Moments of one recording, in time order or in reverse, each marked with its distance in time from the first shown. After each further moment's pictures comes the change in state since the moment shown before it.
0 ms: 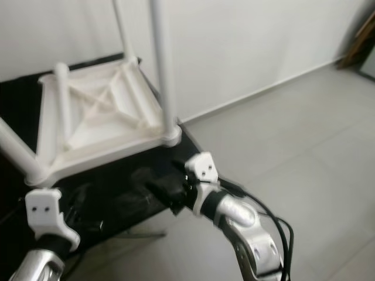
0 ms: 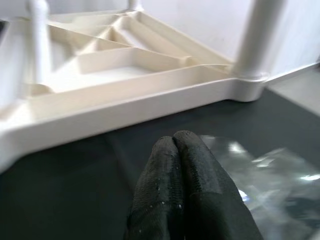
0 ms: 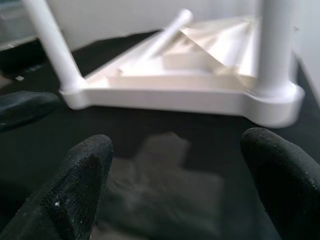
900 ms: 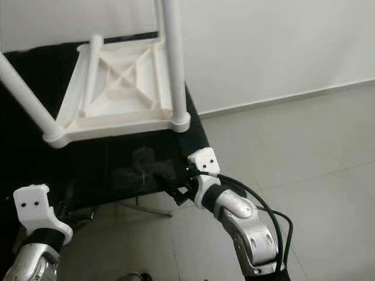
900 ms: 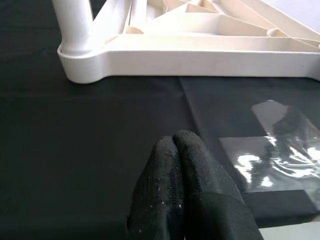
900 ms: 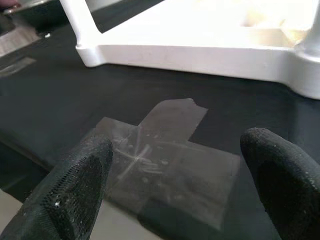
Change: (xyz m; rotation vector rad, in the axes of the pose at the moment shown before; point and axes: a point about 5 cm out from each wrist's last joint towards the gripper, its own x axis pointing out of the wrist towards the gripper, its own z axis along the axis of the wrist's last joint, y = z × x) left arm 0.007 0.013 -0.004 -0.010 0.015 0.072; right arm 0.002 -0.019 -0.008 -0.001 0.056 -0.128
